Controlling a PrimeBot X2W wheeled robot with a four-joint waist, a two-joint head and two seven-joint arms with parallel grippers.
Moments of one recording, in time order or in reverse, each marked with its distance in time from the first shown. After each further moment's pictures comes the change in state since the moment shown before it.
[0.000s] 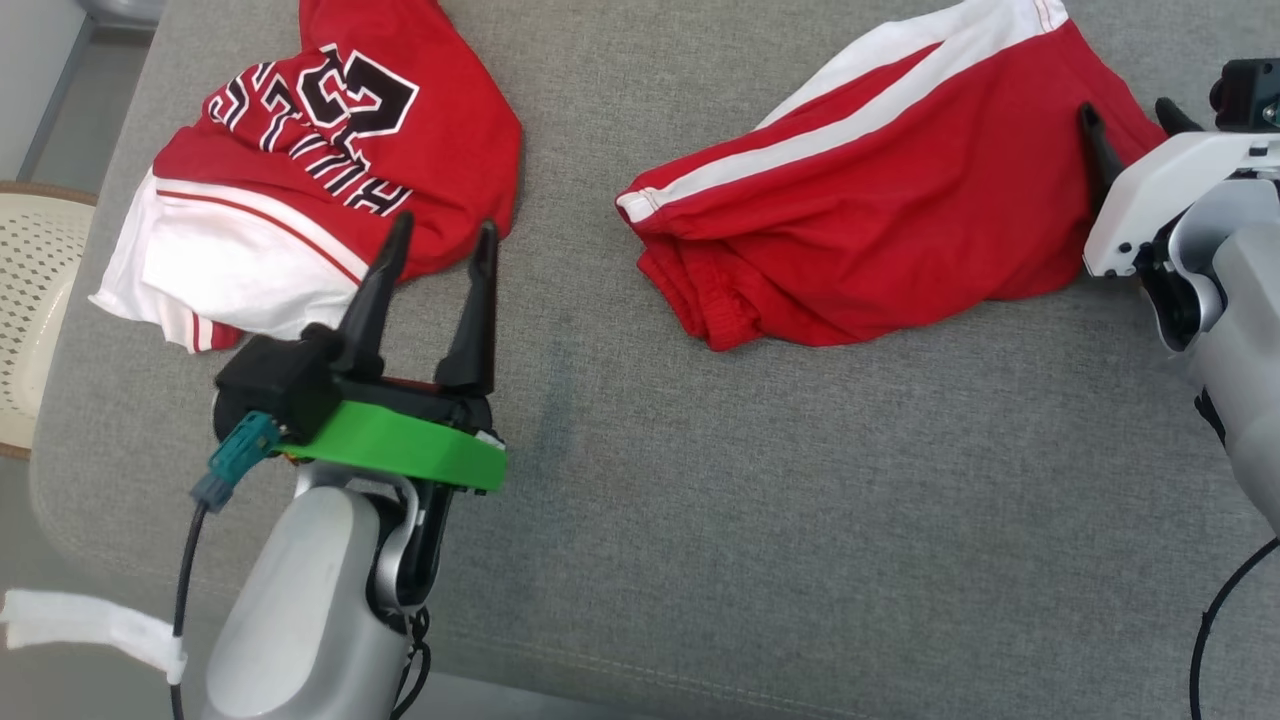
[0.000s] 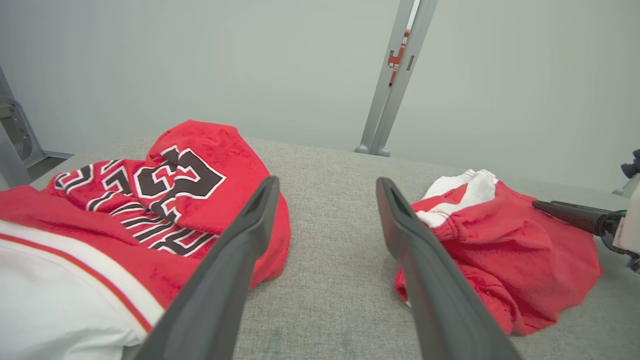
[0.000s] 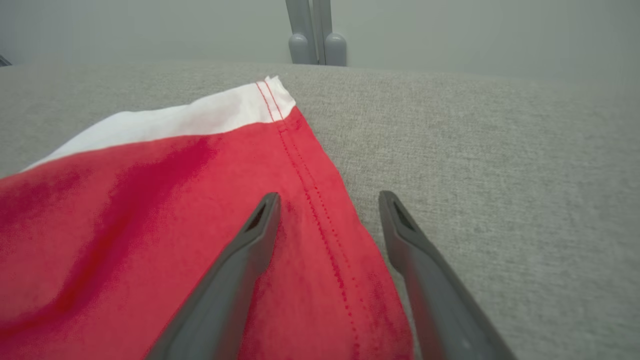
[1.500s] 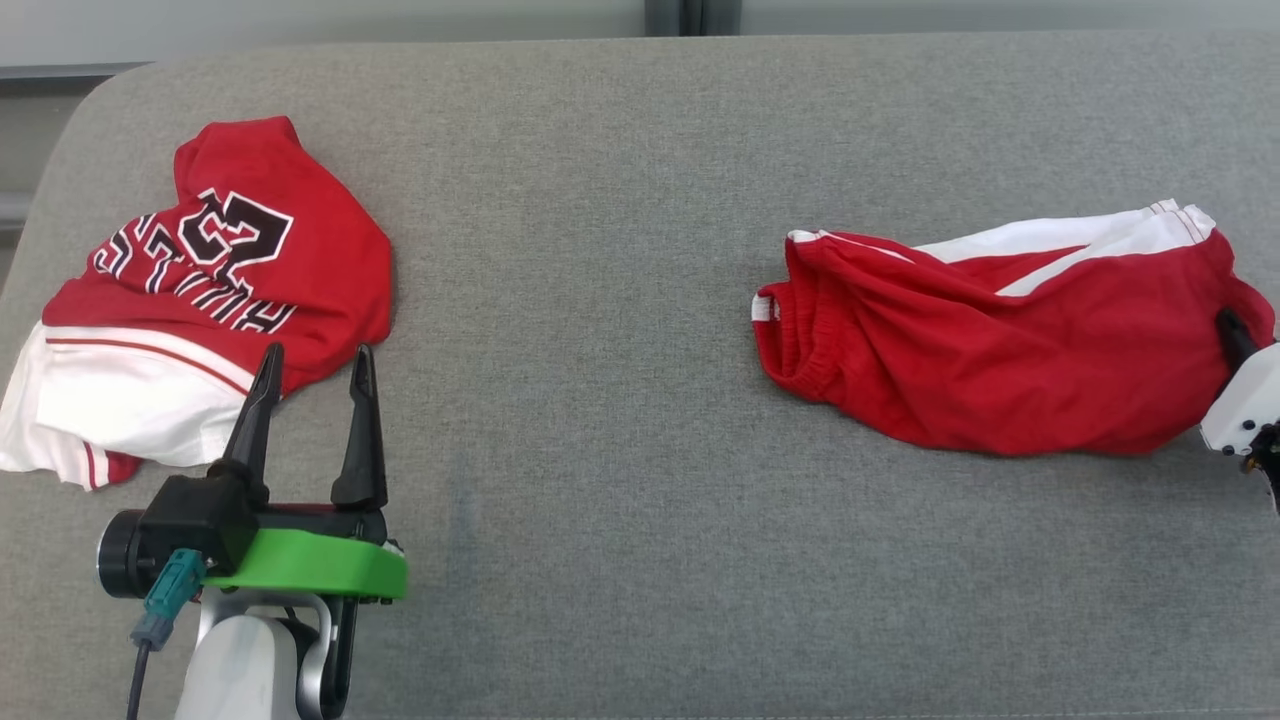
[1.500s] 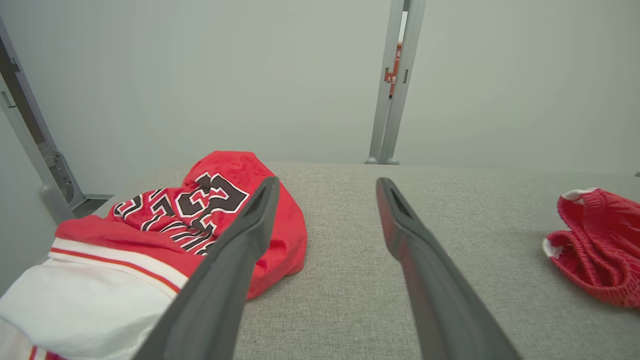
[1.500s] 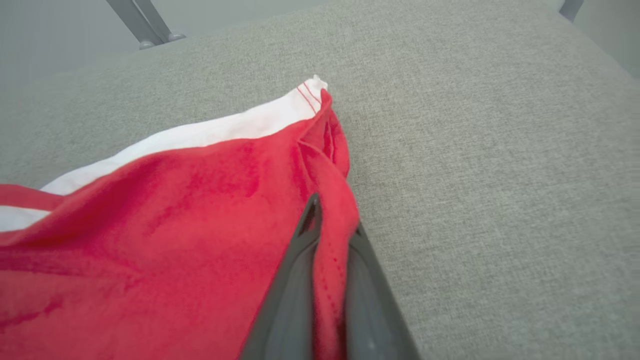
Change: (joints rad) left arm 0.253 -0.046 0.304 -0.079 0.287 -0.054 0.000; right arm 0.358 -0.232 0.075 -0.186 0.382 0.000 0.025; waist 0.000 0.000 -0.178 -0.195
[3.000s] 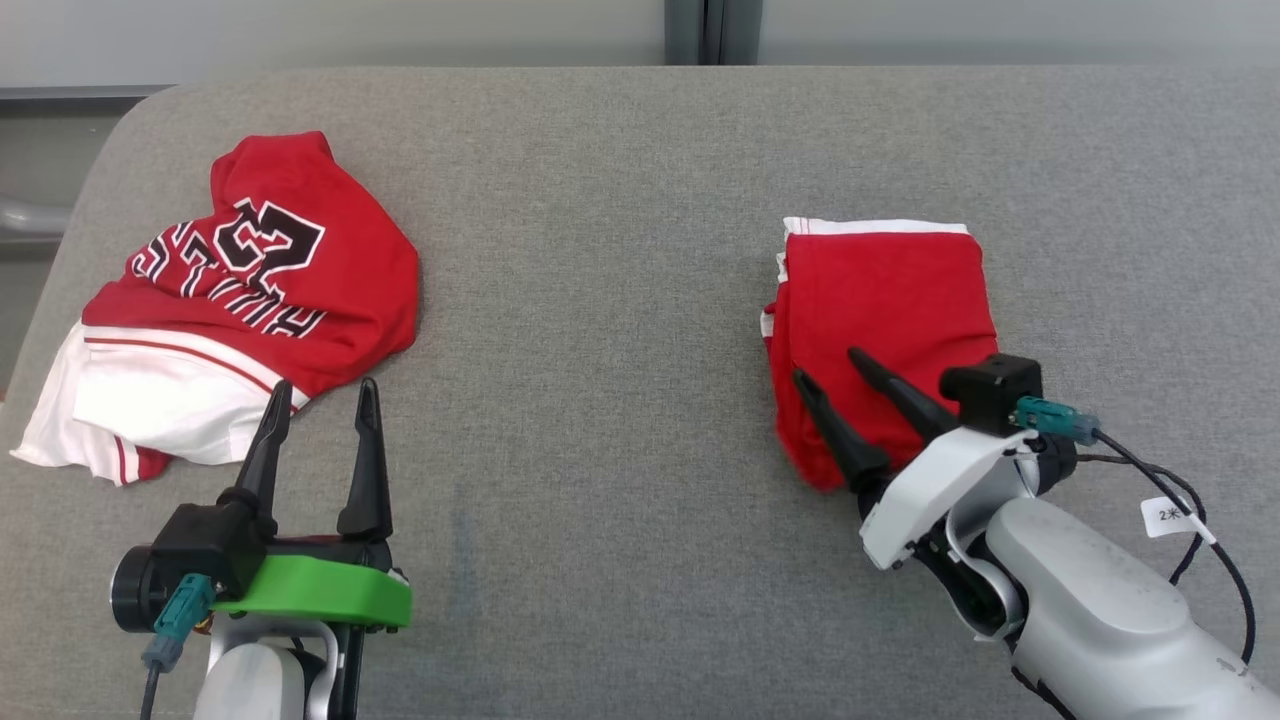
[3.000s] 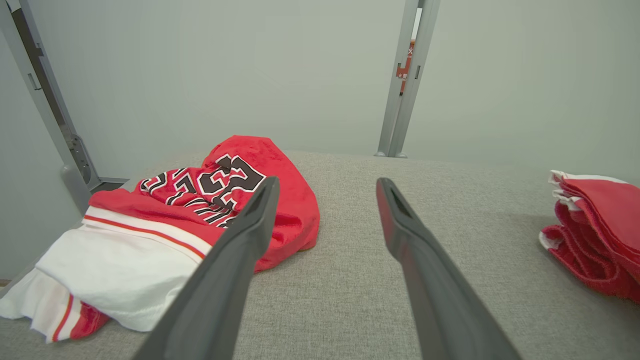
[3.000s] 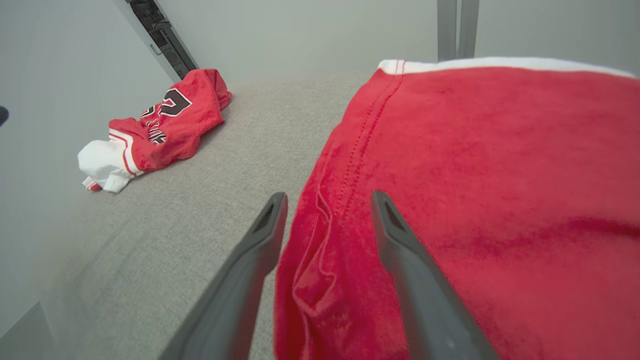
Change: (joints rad) left arm 0.040 -0.009 0.005 0.021 -0.010 -0.001 0.000; right arm 0.166 0.285 0.138 -0.464 -0.276 -0.001 -0.128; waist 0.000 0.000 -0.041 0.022
